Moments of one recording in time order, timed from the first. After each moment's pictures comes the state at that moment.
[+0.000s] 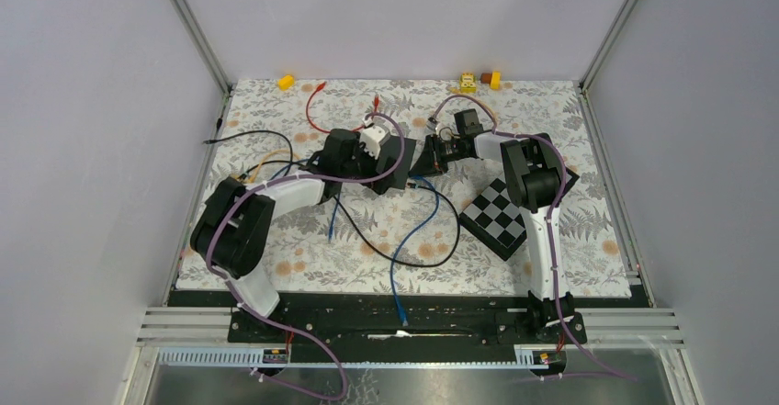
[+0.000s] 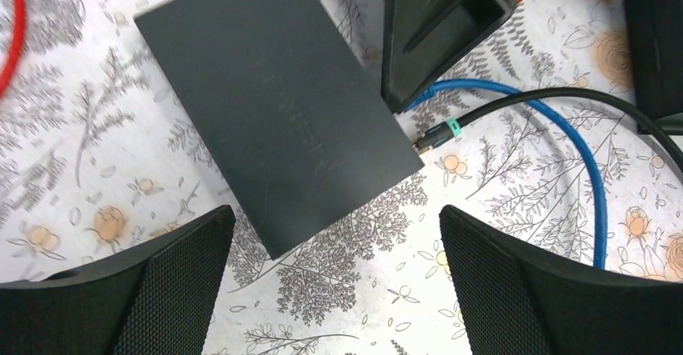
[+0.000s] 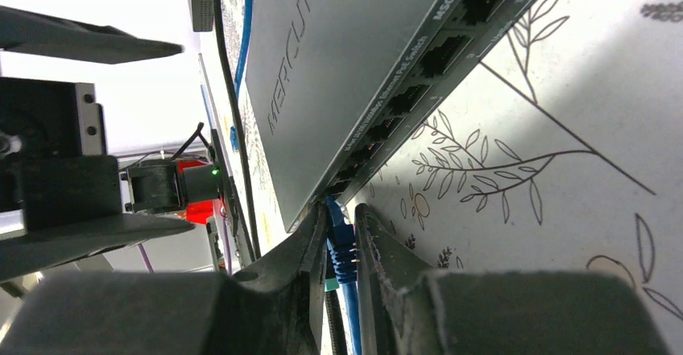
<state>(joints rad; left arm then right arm) -0.47 1.72 0.94 0.20 0.33 0.07 0.28 2.41 1.59 -0.20 -1.08 0.36</state>
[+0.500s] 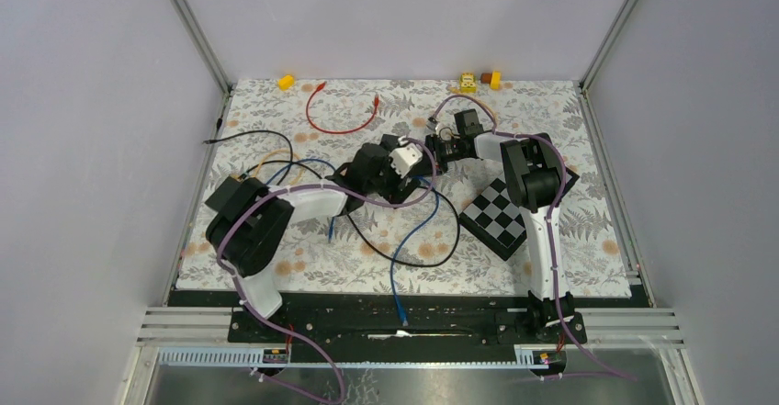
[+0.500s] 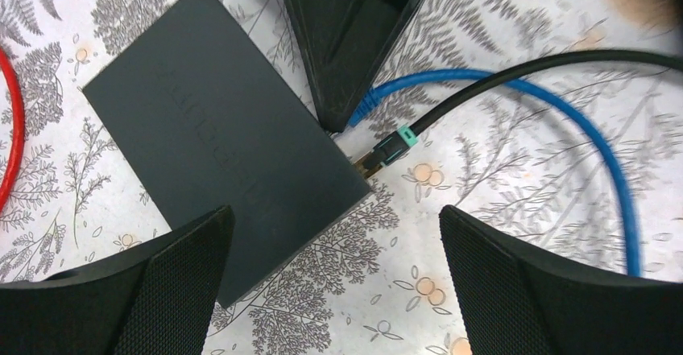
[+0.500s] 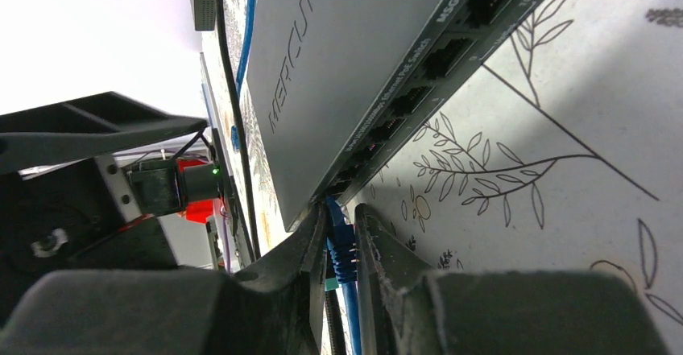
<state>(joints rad) -0.65 1.74 0.94 0.24 0.14 0.26 0.28 2.41 1.59 -0.19 -1.09 0.36</state>
